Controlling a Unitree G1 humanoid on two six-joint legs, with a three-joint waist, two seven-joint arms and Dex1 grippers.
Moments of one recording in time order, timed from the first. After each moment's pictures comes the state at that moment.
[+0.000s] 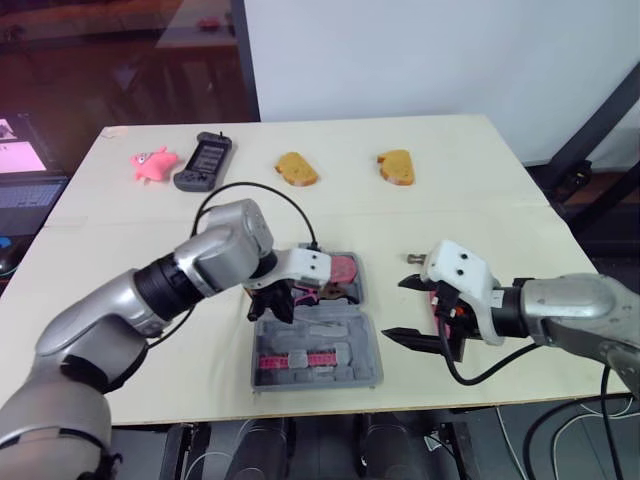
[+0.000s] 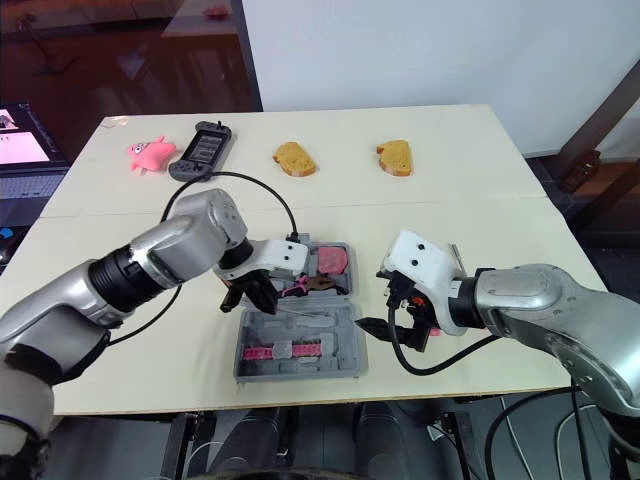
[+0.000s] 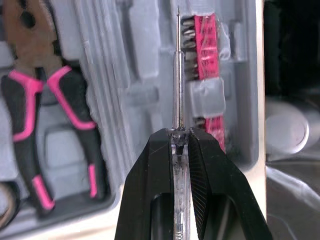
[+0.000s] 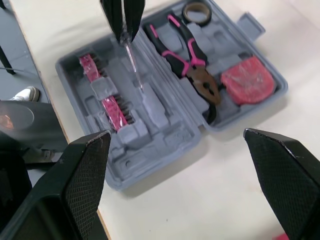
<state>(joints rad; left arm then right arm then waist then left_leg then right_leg) -1.06 0.63 -0.89 -0.02 0.10 0.96 -1.57 -0.35 -1.02 -0.07 -0.80 0.91 1.23 0.57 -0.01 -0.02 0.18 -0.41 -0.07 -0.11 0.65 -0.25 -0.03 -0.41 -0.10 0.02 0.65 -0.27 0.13</state>
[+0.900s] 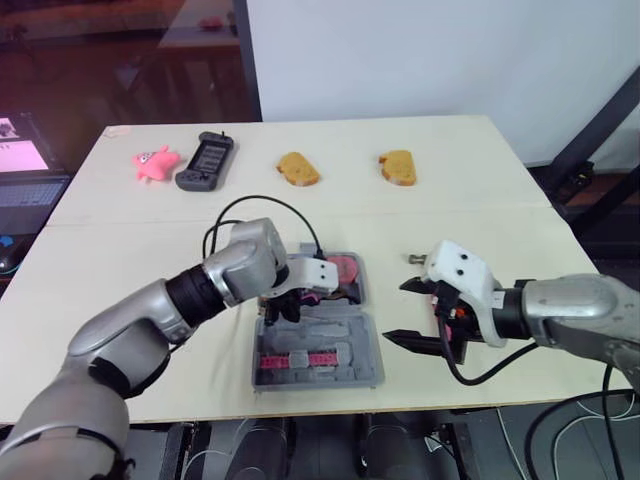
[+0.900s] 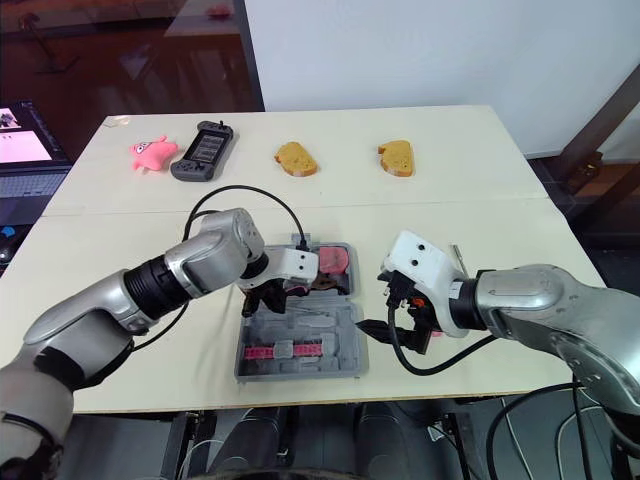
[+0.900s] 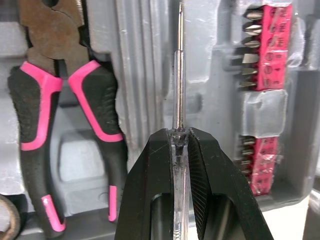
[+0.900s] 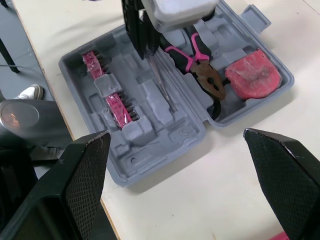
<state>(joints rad) -1.02 0.55 -0.93 0.07 0.14 0.95 -1.42 -0.36 -1.03 -0.08 -0.80 0.96 1.26 0.55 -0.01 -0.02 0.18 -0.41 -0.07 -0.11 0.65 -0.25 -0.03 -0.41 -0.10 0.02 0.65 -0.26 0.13</state>
